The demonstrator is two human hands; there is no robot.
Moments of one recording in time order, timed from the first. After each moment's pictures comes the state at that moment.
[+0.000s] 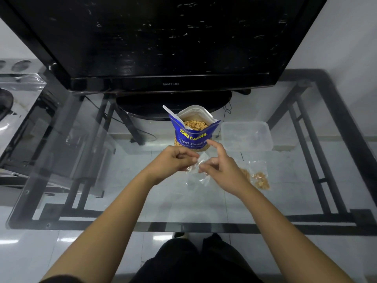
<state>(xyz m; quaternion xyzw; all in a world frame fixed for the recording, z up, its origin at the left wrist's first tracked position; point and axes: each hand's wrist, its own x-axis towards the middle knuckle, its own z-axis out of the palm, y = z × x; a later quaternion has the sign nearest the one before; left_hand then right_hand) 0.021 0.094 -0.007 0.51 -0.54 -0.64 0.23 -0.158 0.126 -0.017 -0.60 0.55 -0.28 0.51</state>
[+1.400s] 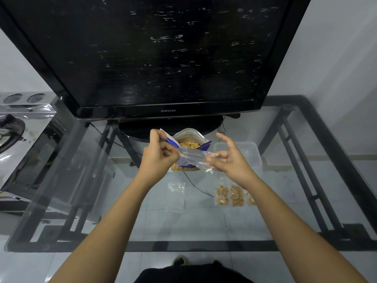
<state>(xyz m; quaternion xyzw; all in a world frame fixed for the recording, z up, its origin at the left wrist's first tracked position) 0.020 0.090 0.048 0.58 -0.61 -0.36 0.40 -0.193 0.100 0.030 -0.50 0.54 -0.38 0.56</state>
